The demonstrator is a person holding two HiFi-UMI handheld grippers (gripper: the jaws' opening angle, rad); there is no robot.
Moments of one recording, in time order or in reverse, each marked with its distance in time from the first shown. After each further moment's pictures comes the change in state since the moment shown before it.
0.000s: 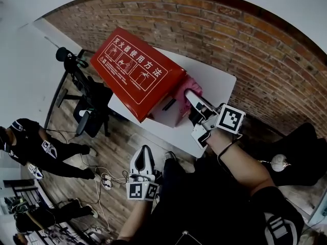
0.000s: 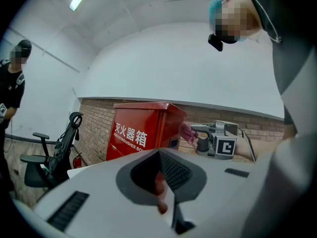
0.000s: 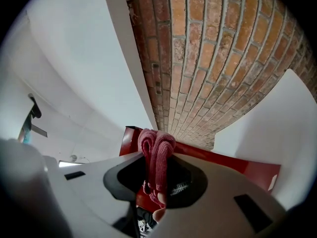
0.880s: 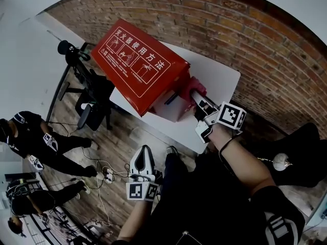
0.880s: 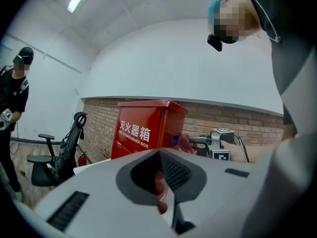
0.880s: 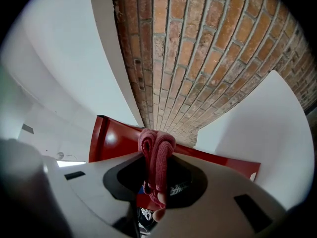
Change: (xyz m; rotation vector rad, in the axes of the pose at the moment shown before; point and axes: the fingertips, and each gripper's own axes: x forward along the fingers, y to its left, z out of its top) left arm -0.018 0.003 -0.009 0.008 0.029 0.039; right arm -0.018 -0.075 -0.023 0.021 0.044 -0.183
